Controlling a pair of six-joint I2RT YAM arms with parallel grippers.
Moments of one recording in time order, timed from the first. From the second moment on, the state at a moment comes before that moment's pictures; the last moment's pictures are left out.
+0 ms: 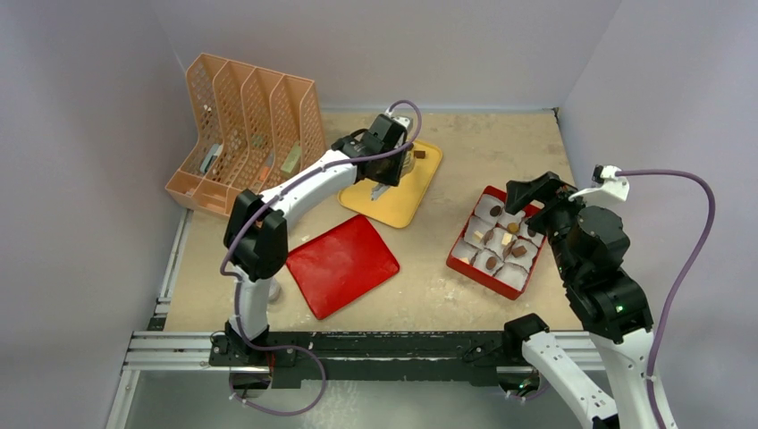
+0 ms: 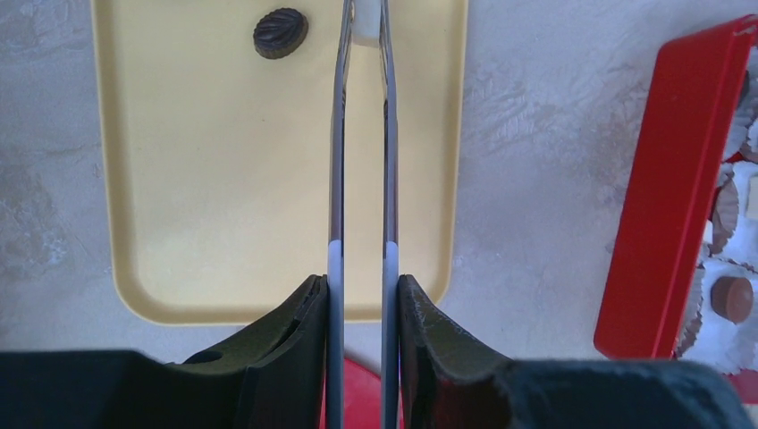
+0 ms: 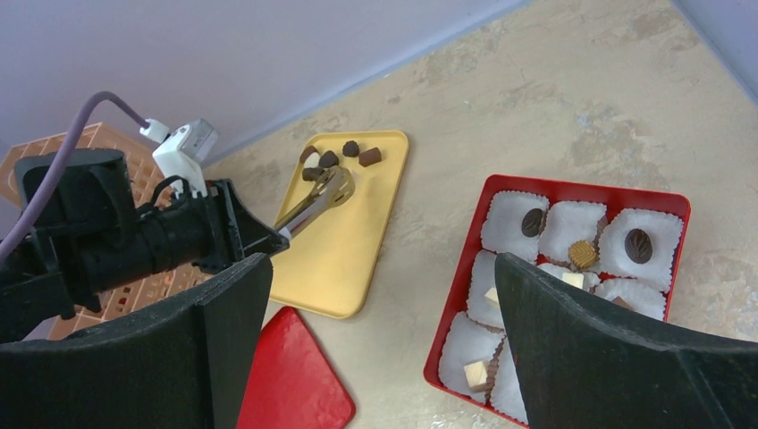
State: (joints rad) left arm -0.68 2.02 1.81 -0.64 -0.10 -0.31; right arm 0.33 0.60 1.09 -0.70 0.38 0.57
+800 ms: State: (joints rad) left arm -0.73 1.86 1.70 -0.59 0.34 -0.39; right arm 0.33 0.64 1.11 -0.70 0.38 0.57
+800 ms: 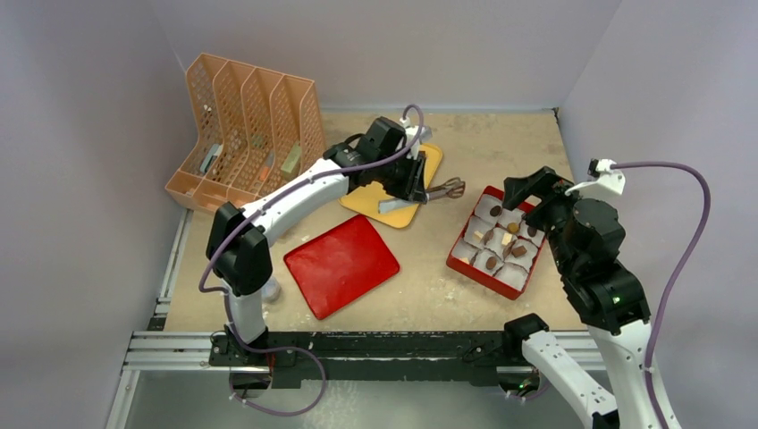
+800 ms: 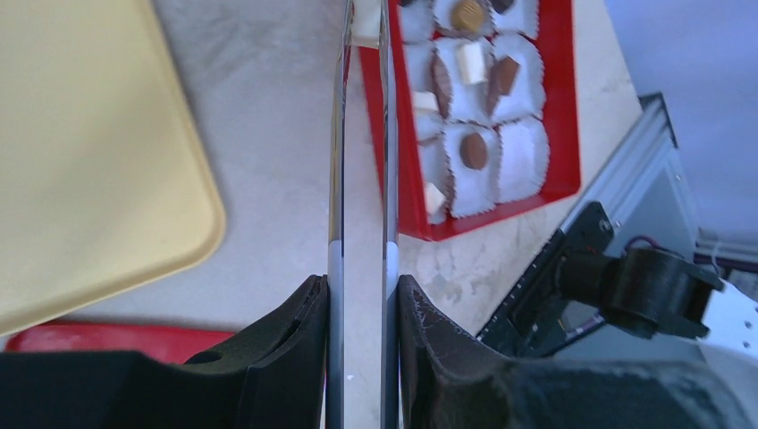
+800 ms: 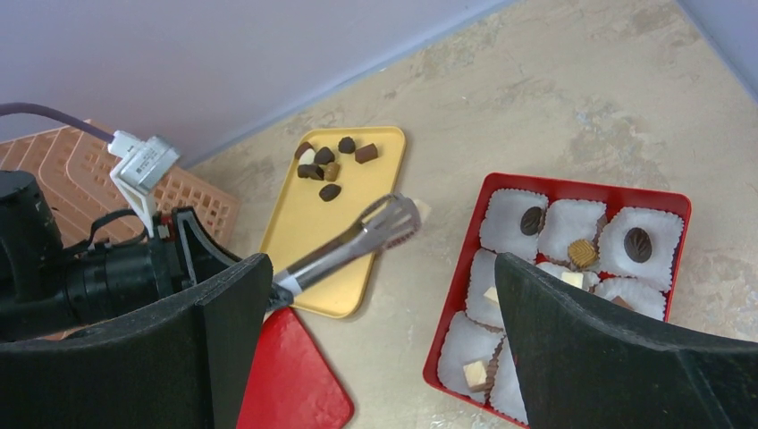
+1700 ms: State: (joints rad) left arm -1.02 1.97 1.64 -0.41 0.48 -0.52; right arm 0.33 0.65 1.11 -0.70 0.38 0.57
